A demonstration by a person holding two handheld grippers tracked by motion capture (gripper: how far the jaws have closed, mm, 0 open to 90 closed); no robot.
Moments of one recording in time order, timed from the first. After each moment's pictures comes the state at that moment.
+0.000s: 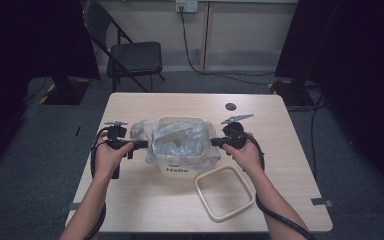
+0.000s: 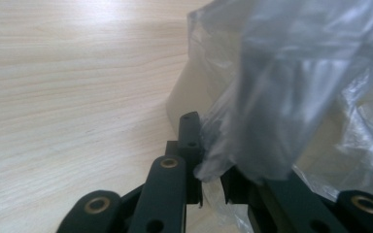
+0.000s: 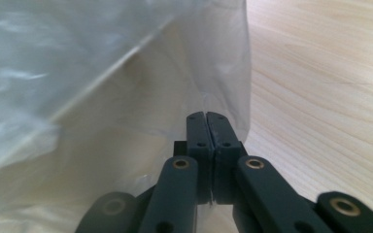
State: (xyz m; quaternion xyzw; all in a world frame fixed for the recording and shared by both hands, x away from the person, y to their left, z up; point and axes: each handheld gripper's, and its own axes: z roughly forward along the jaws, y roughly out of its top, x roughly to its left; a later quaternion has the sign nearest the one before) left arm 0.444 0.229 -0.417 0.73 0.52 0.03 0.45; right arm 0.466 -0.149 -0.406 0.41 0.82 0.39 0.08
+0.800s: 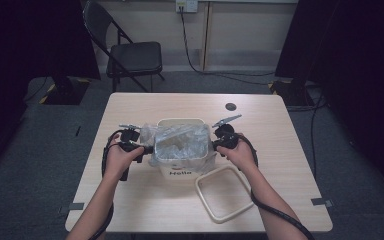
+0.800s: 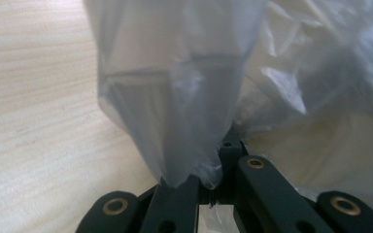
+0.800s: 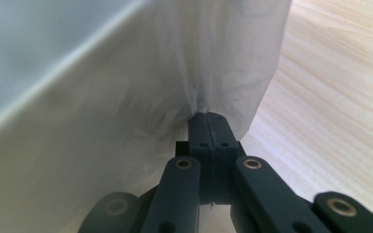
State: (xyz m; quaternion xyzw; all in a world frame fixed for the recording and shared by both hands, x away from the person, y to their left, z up) left arm 0.444 0.205 -0.433 0.76 0.47 -0.01 0.44; right arm 0.478 -0.133 -0.426 0.37 0.85 0.36 0.05
